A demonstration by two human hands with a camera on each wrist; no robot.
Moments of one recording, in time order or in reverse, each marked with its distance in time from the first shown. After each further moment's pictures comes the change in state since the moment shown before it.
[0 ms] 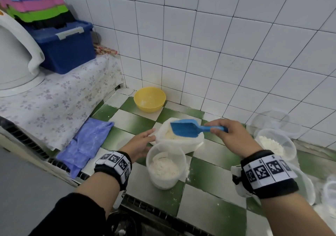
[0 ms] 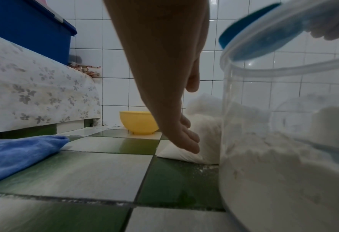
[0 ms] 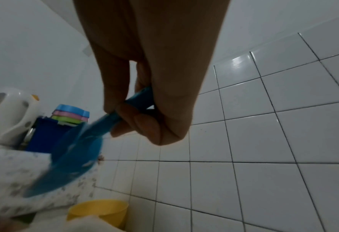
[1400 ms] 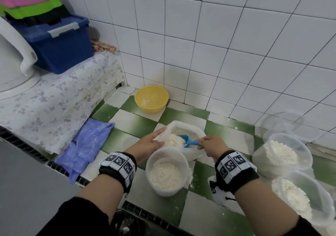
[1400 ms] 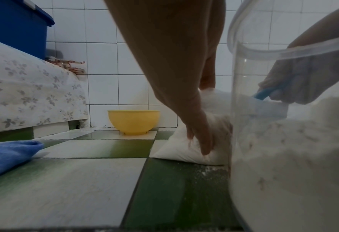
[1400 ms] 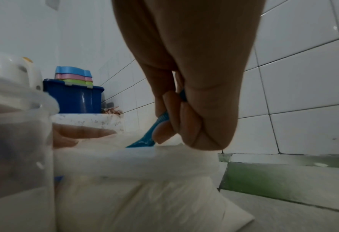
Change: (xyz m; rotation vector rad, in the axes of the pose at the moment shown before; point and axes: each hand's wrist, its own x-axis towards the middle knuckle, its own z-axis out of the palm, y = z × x) left_hand 0.019 0.009 0.010 0.063 -0.107 0.018; right_hand 0.058 0.041 0.079 0.195 -0.083 0.607
